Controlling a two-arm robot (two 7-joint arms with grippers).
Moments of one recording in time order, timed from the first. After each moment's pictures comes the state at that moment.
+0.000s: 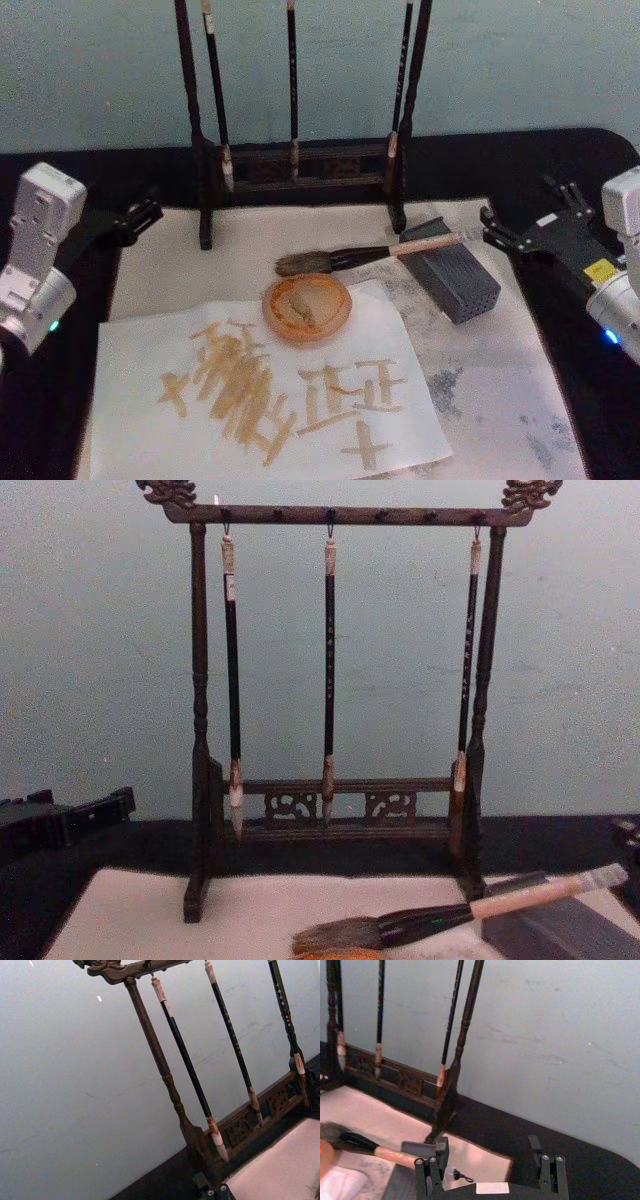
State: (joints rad) left arm -0.20 0.60 0.45 -1.41 -0.25 -0.12 0.03; right arm 0.09 0.59 -0.37 -1.50 0.35 -0.16 0.07
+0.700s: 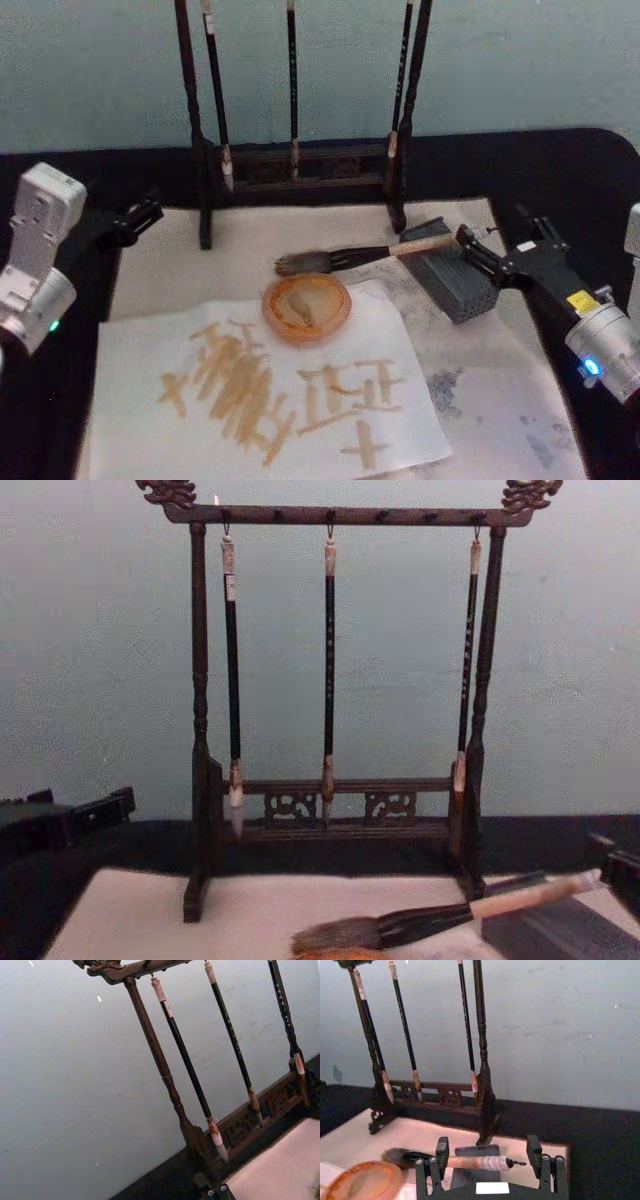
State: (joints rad) left arm -0.20 0.60 0.45 -1.41 -0.25 -0.12 0.03; right arm 0.02 0.49 -0.31 -1.47 0.58 -0.21 0.25
